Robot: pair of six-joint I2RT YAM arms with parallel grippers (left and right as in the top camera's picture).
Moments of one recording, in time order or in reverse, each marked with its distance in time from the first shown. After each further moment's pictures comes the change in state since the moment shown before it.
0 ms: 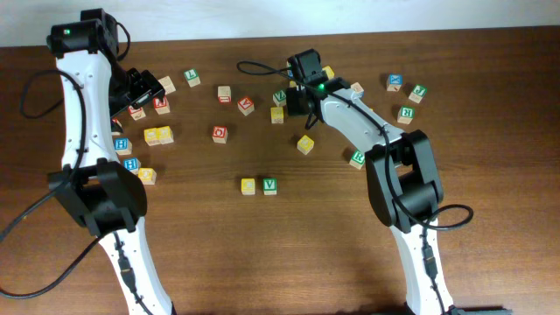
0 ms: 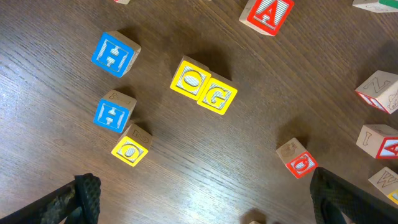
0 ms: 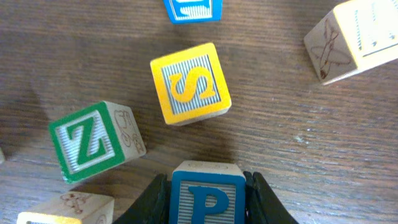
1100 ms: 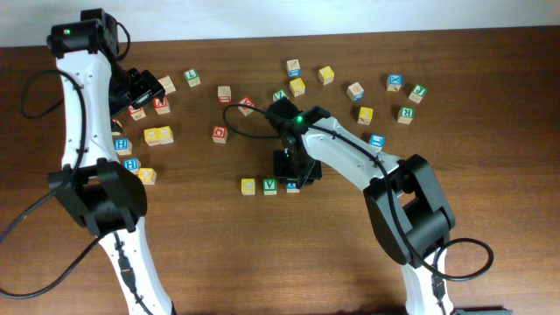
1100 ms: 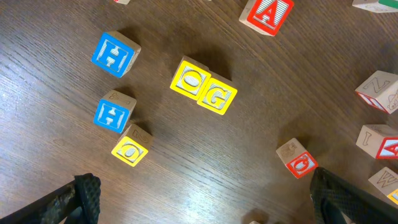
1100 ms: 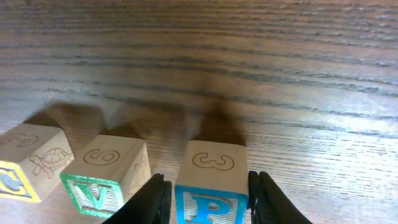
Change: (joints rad) left arm 0.000 0.000 0.000 0.000 0.000 0.000; right arm 0.184 -0.232 -0.283 -0.461 -0.268 0.289
